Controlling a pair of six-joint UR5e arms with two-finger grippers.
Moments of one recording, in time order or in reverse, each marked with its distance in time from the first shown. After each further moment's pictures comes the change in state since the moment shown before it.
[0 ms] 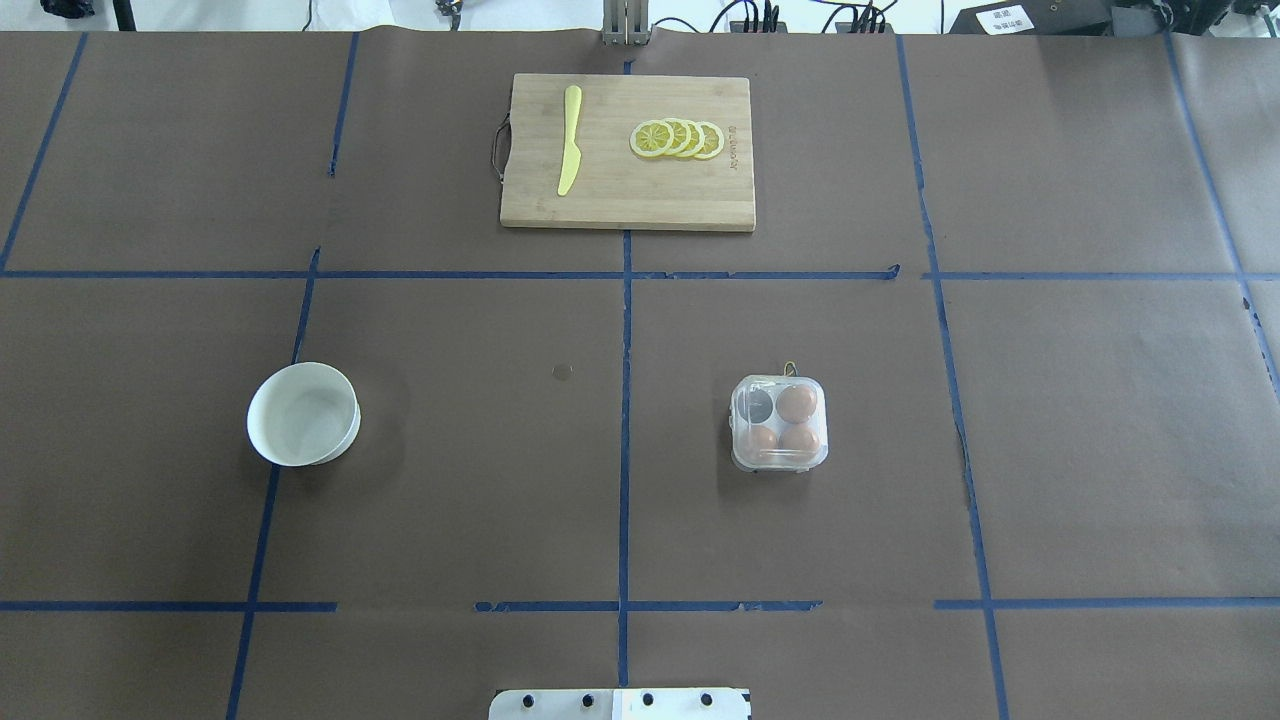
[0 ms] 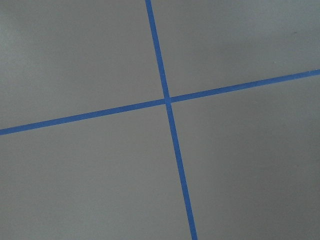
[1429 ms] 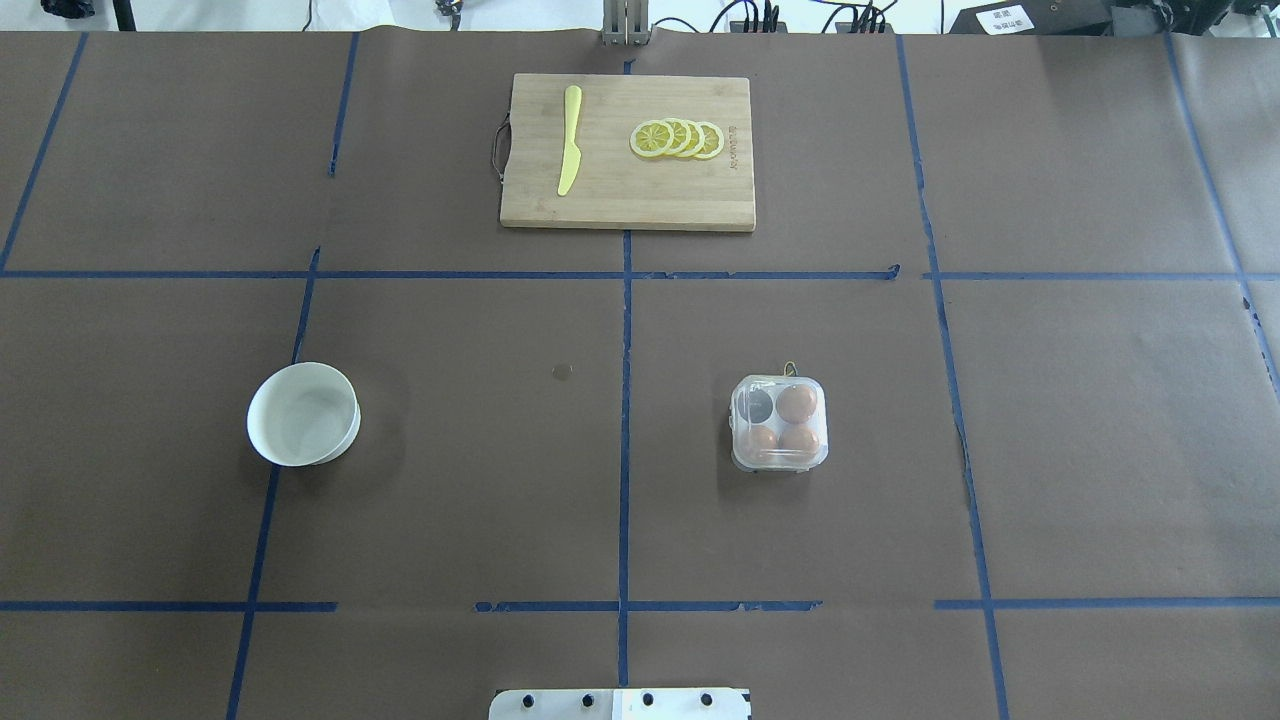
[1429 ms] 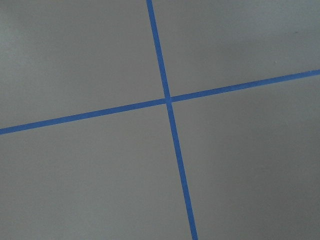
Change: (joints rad) left arm 0.000 -0.001 -0.003 0.001 0.002 -0.001; right arm -0.001 0.001 -0.061 0.001 0.009 -0.007
